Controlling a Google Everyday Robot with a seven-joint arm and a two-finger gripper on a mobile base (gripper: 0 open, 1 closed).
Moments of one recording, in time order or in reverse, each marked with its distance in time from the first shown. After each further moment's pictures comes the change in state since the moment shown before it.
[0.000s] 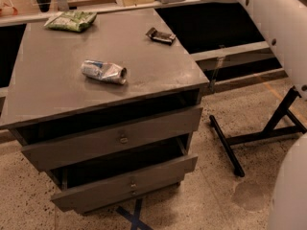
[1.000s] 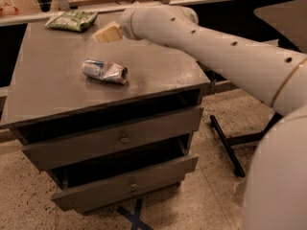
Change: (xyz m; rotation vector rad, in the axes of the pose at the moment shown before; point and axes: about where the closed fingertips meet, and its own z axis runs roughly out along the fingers) arm 0.070 0.035 0.104 0.177 0.024 -0.158
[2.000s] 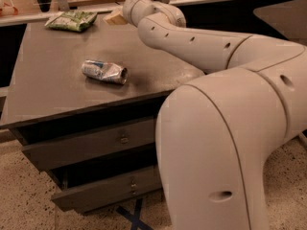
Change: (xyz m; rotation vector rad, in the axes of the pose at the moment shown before) arm -0.028 -0.087 0.055 0.293 -0.171 -0.336
